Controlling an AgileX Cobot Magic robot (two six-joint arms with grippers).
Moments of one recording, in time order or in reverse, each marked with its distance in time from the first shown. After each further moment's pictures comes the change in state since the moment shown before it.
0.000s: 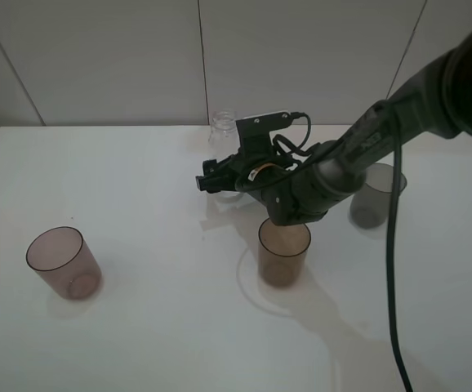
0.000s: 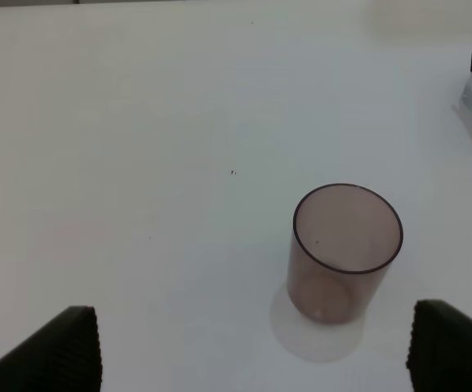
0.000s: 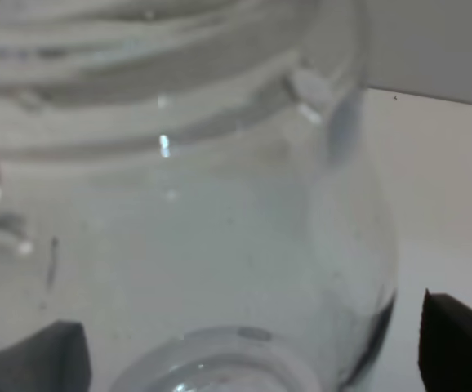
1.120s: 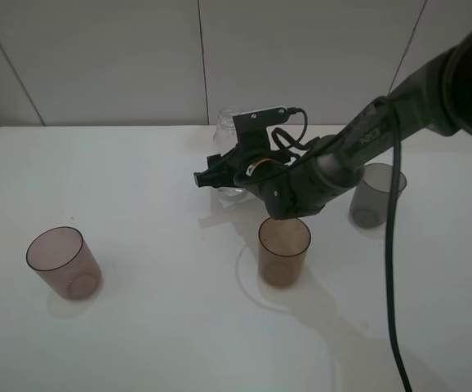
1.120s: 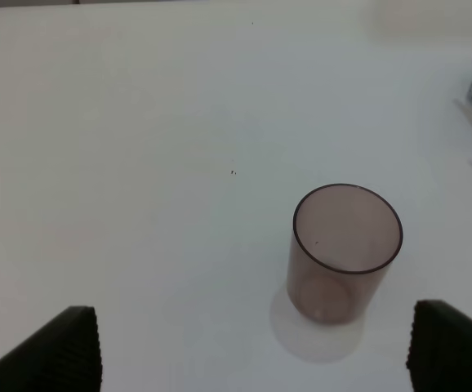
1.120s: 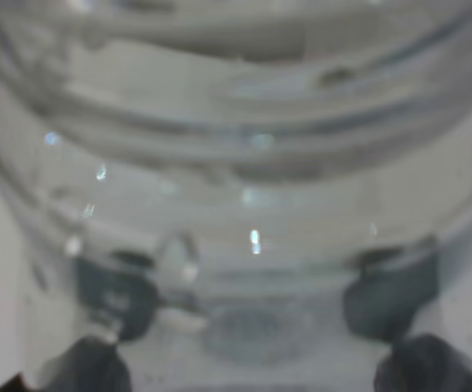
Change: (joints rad) left arm 0.000 0.000 0.000 0.000 0.000 0.000; right arm -0.005 0.001 -0.032 -0.014 0.042 -0.017
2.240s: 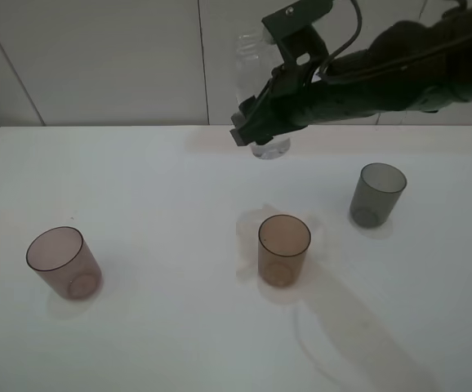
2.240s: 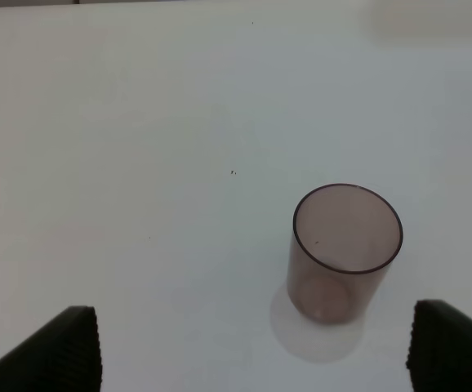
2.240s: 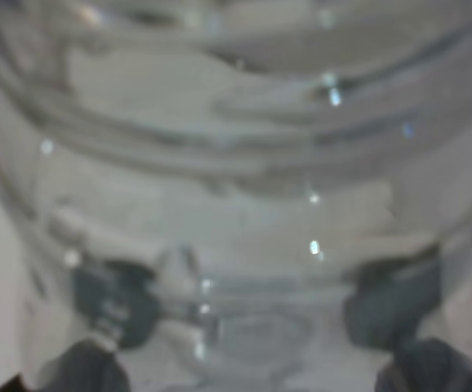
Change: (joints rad) left arm 0.000 0.000 0.000 0.000 0.000 0.000; right arm -0.092 -0.639 0.180 -0.103 0.642 -0.295
